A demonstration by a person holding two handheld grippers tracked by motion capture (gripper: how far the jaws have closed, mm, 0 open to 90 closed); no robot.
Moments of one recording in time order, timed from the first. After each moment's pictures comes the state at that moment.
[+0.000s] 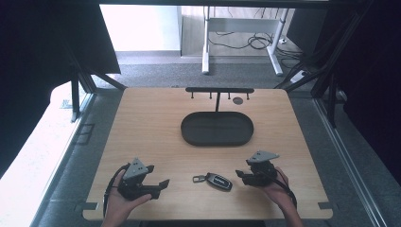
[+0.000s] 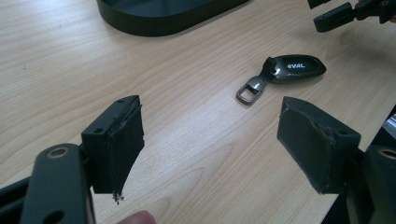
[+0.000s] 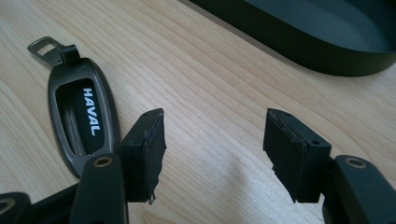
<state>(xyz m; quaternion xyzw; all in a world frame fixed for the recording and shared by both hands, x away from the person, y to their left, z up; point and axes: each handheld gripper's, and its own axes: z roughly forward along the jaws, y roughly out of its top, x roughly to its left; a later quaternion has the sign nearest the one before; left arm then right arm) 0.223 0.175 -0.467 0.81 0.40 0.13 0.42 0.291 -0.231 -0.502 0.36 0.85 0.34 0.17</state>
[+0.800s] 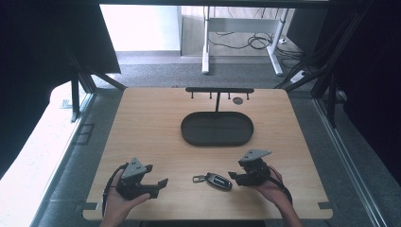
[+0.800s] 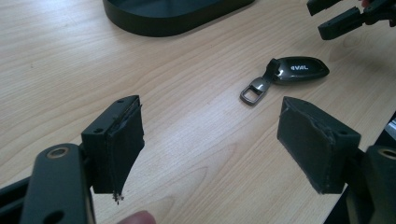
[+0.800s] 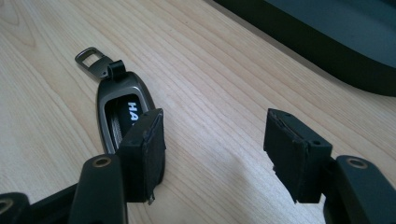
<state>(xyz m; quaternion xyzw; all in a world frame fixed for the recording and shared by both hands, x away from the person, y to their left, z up) 0.224 0.179 -0.465 0.80 0.40 0.13 0.42 0.292 -0.209 -0.492 0.35 0.87 0.34 0.13</state>
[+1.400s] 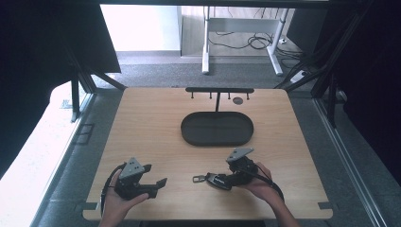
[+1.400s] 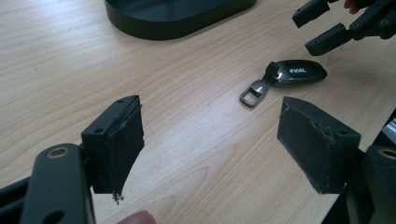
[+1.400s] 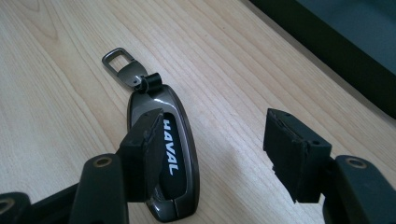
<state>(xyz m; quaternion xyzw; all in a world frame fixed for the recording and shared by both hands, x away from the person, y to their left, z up) 0.222 0.181 -0.463 0.80 0.40 0.13 0.42 0.295 -0.170 -0.486 0.30 0.90 0.30 0.12</state>
